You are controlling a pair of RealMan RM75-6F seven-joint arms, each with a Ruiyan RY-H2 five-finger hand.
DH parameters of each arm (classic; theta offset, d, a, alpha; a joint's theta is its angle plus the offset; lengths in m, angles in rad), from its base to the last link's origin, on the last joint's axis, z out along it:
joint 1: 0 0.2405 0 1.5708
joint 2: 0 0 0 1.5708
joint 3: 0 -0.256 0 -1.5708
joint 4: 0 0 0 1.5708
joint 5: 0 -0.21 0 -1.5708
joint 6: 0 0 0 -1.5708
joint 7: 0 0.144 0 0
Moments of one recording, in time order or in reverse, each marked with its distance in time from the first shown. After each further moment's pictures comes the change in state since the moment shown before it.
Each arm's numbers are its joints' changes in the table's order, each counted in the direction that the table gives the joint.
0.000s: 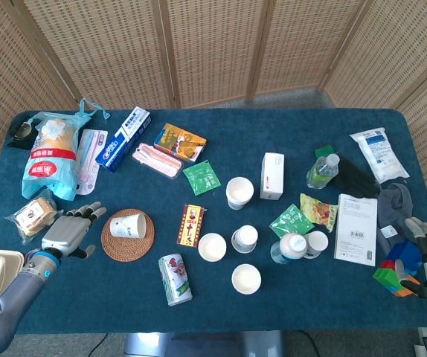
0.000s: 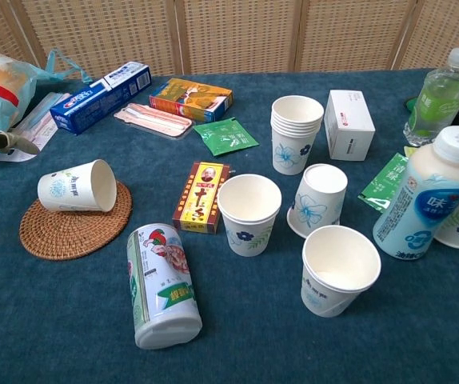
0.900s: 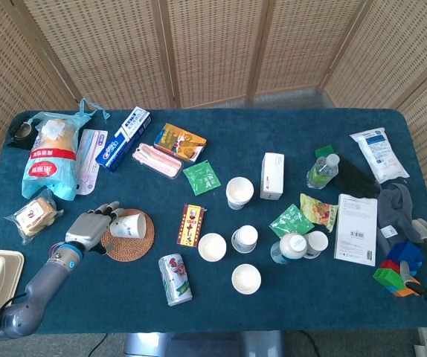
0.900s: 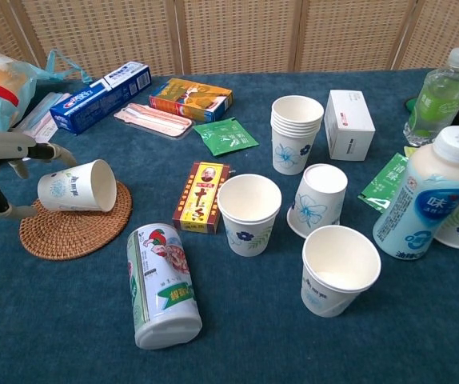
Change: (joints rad) left arm -0.087 0.126 0.043 -0.073 0.150 0.042 0.086; right arm -0.010 -0.004 0.003 -0.018 -0.003 -0.012 0.053
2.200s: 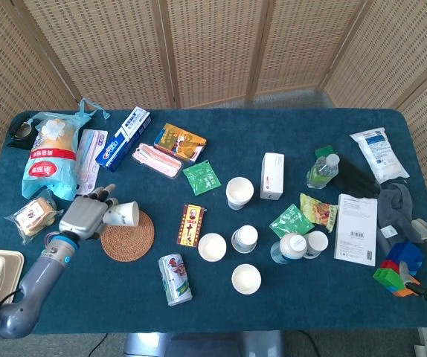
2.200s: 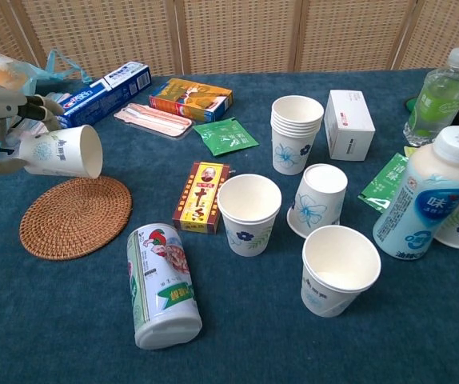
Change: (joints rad) left arm -0.012 -0.050 -0.015 0.029 -0.120 -0.143 0.136; right arm -0.002 0.007 0.006 -0.024 0.020 -0.009 0.075
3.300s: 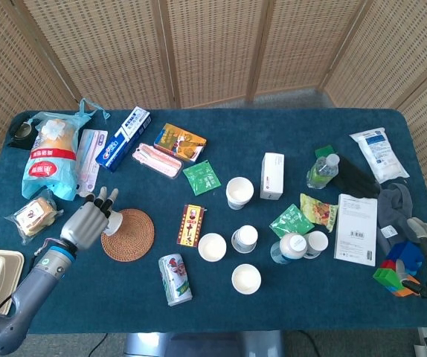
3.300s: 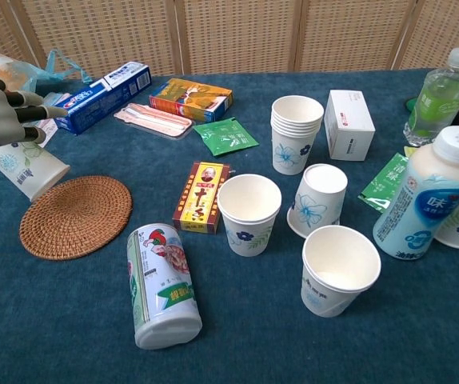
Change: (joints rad) left arm -0.013 0.030 -0.168 -0.022 -0.227 -0.136 0.742; right arm 0.015 0.011 -0.001 -0.014 -0.004 0.019 0.013
